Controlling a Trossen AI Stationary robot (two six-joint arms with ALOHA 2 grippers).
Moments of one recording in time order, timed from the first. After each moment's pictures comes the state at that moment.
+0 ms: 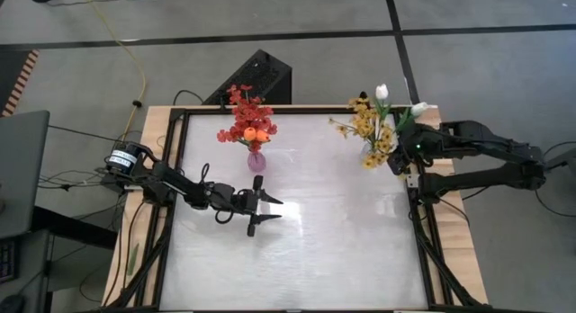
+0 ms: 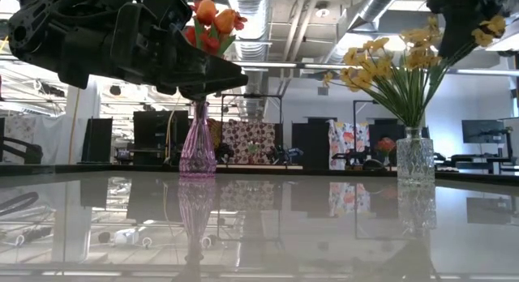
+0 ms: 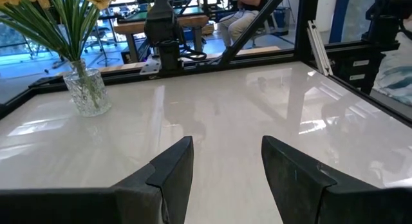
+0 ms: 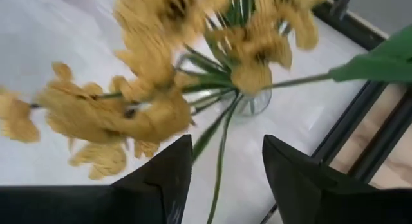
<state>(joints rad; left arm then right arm) -0.20 1.66 0.44 1.13 -0.12 0.08 -0.17 0.80 1.08 -1.36 0.31 0.65</state>
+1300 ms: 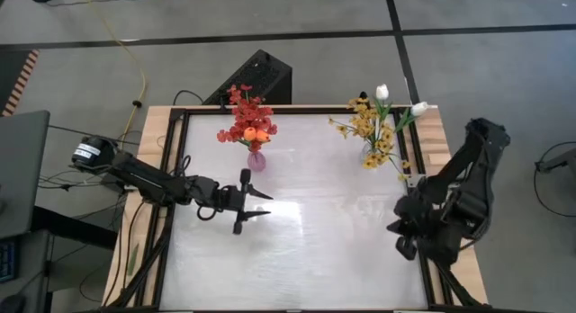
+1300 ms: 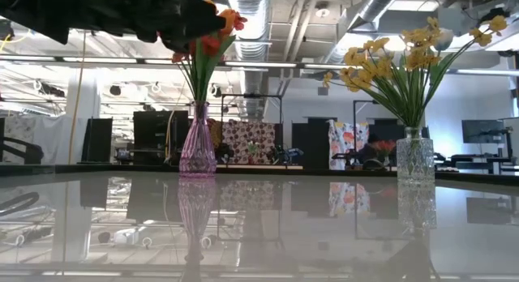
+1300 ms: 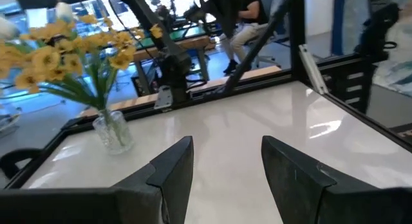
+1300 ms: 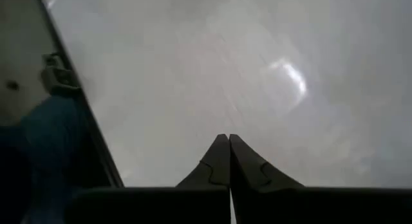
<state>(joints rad) -0.24 1.30 0.44 0.82 -0.16 0.19 1.01 1.15 1.15 -1.26 0.51 1.54</state>
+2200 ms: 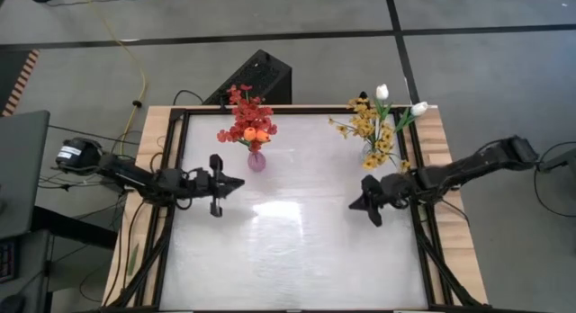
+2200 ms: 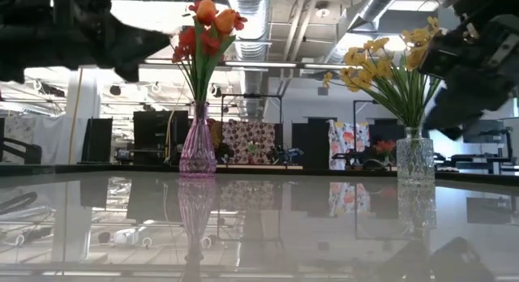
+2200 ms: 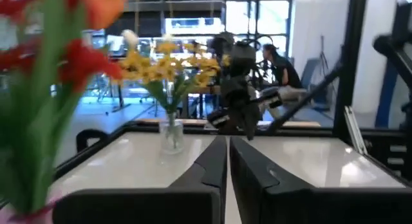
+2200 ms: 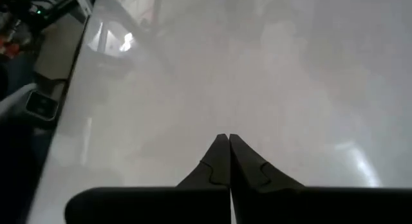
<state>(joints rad) -0.15 1.05 0.03 1.24 -0.26 0.05 0.20 0.78 0.23 -0.02 0.00 0.57</state>
